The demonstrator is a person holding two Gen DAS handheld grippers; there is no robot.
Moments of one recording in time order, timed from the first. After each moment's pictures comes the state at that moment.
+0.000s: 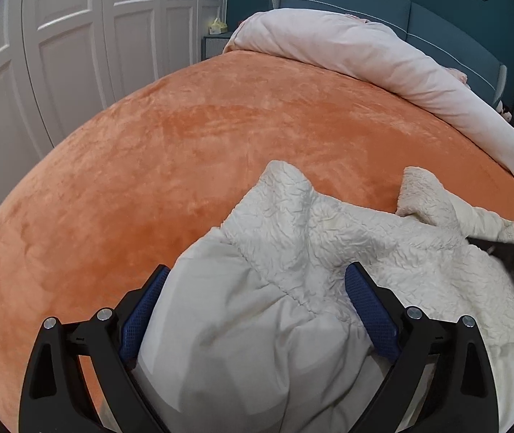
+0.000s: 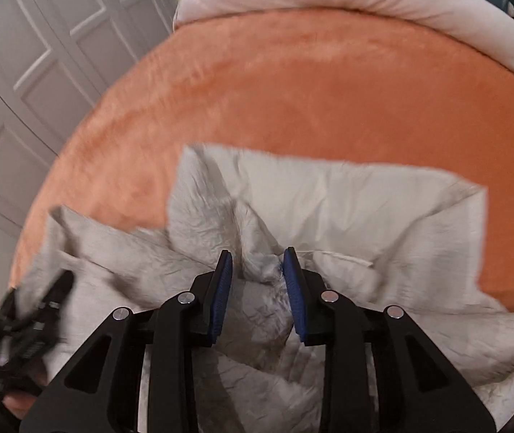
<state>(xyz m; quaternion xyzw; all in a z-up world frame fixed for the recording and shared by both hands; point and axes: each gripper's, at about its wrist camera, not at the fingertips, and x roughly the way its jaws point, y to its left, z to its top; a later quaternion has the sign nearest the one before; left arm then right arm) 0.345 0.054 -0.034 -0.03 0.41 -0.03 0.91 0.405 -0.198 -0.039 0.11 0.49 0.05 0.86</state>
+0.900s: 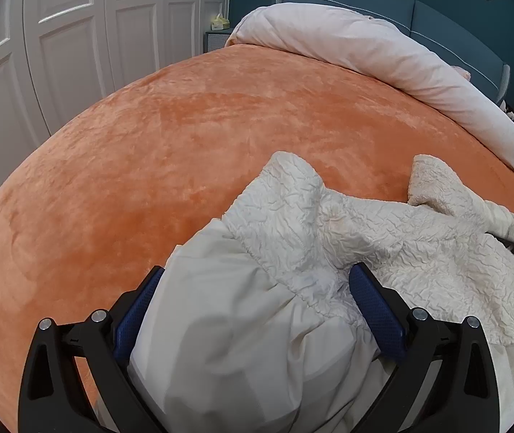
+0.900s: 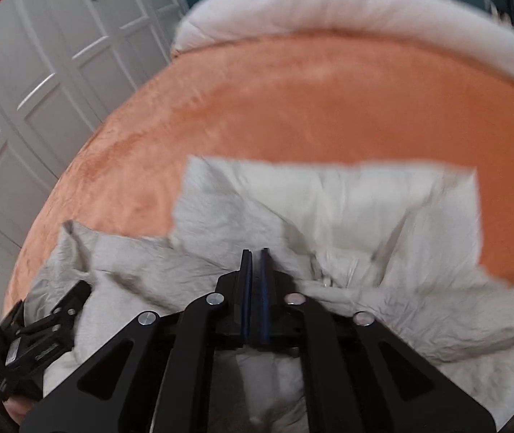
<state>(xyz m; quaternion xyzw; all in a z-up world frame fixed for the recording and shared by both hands) 0.350 0.050 -0.050 -0.03 0.42 -0.02 0.91 0.386 -0.203 -0.043 0.15 0.44 0.05 0.88</state>
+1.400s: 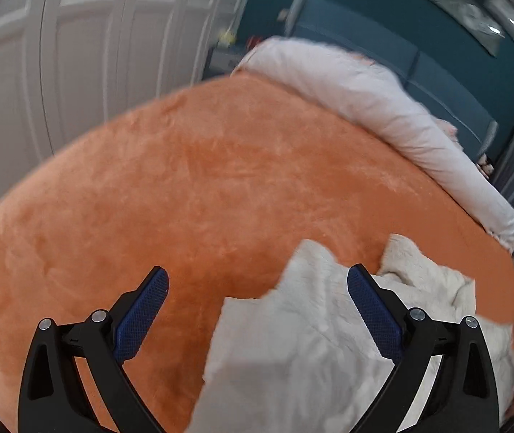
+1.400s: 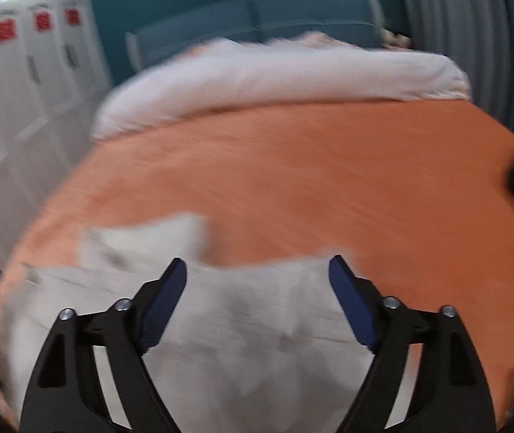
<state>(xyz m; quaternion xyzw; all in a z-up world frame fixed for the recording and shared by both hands) 0.360 0.116 0.008 -0.14 0.40 -0.05 0.90 0.218 -0.368 0.014 0.15 0.33 -0.15 0.92</state>
